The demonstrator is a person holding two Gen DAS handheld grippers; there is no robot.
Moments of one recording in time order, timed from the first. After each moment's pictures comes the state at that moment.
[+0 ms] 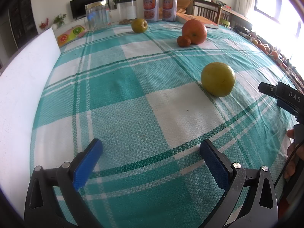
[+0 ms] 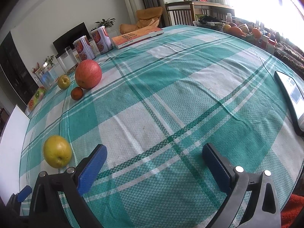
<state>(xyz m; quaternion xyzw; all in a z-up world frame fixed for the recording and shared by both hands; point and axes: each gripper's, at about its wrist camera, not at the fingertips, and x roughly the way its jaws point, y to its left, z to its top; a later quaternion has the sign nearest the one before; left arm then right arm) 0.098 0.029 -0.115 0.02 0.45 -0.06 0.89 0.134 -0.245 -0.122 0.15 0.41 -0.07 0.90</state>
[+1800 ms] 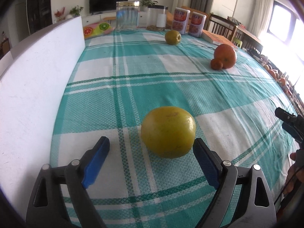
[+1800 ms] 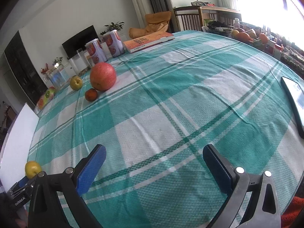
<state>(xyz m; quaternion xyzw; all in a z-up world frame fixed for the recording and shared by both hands) 0.118 0.095 -0.109 -0.05 0.43 -0.03 0.90 0.141 -0.218 -0.107 0.16 0.37 0.01 0.91</state>
